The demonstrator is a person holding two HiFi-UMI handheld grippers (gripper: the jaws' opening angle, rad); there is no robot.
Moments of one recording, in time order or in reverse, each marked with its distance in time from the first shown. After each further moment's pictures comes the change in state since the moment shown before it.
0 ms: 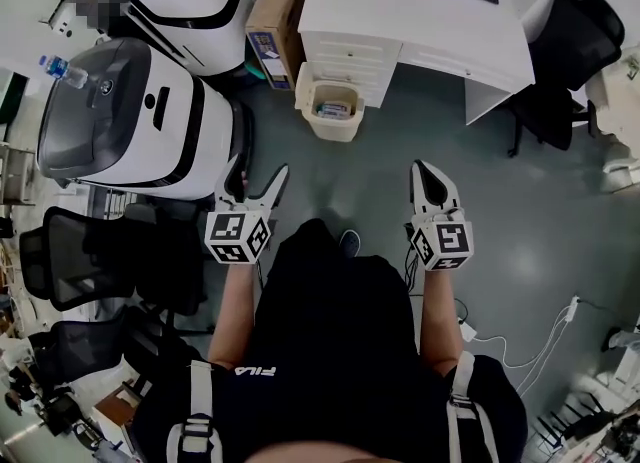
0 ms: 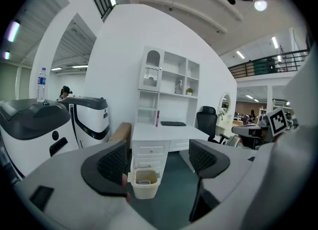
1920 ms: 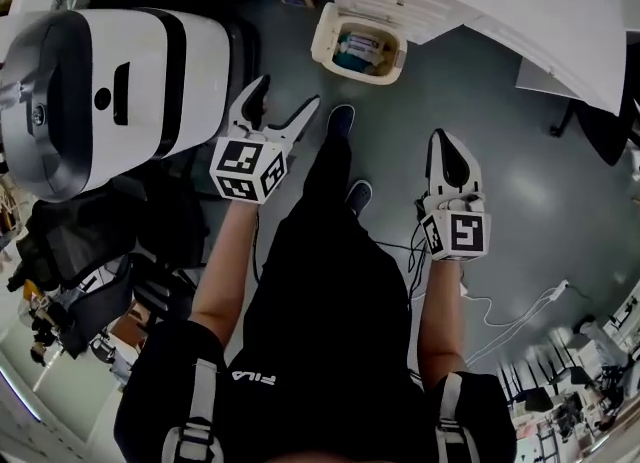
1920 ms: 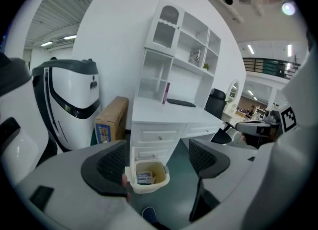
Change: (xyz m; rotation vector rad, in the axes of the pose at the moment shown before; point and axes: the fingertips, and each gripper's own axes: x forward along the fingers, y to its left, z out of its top) left arm 0.327 0.134 -0.087 -0.076 0.263 -0.084; right arm 0.303 -0.055 -0.104 0.042 0.214 0.041
